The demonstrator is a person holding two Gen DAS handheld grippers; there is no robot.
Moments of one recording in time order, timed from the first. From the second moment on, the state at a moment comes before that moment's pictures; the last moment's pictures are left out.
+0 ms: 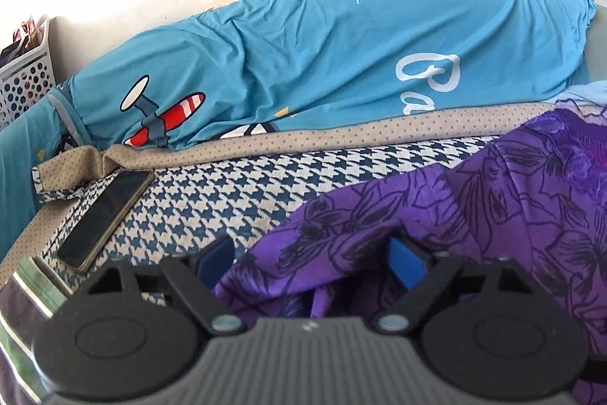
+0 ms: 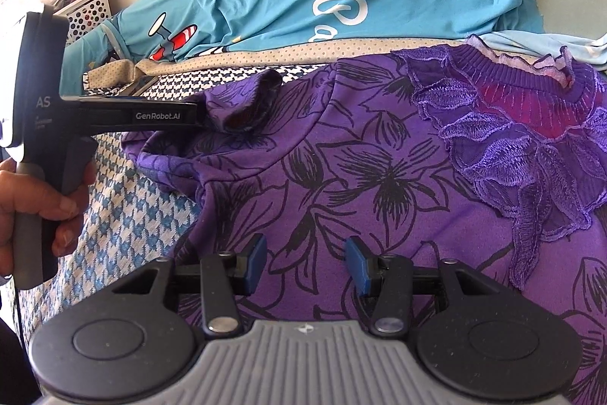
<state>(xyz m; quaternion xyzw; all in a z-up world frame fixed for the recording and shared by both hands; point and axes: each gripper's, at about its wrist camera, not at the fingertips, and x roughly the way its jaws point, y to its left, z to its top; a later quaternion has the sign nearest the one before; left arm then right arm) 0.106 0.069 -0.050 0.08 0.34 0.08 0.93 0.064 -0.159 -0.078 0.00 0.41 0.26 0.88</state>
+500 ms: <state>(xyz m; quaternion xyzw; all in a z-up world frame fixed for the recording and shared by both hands) 0.092 0.131 -0.015 0.00 0.28 0.20 0.94 0.063 -0.155 -0.079 -0.01 0.40 0.26 0.88</state>
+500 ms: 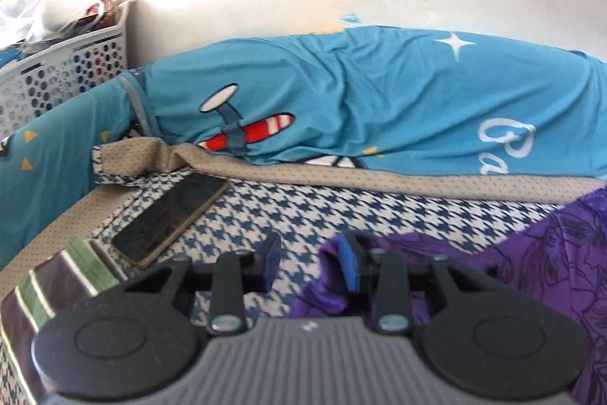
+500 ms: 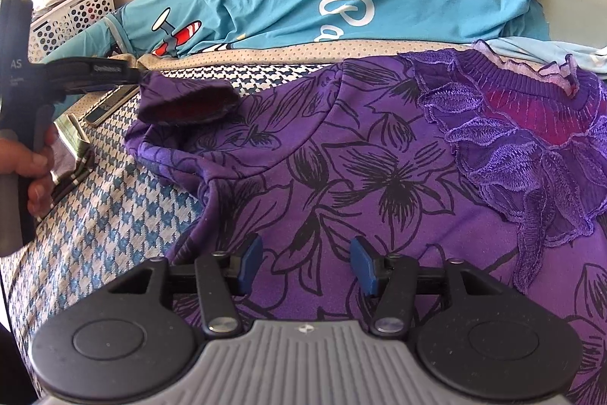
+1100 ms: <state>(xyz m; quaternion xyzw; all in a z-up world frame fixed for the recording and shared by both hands) 0.079 0.149 -0.009 -0.11 0.34 0.12 0.93 0.062 -0.147 -0.080 -0.03 0.39 0.26 0.88</state>
